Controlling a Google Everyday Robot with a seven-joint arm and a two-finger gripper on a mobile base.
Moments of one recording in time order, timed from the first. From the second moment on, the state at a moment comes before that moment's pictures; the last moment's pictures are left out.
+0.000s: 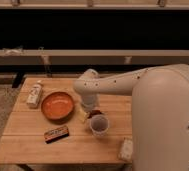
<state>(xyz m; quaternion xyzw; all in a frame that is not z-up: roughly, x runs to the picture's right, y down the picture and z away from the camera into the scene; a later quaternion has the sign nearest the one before) -0.005 0.151 0.823 -0.32 0.14 0.34 0.87</state>
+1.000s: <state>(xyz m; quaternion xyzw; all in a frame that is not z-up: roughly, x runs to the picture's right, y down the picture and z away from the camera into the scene) -0.012 0.151 0.866 -0.32 0.14 0.33 0.88</state>
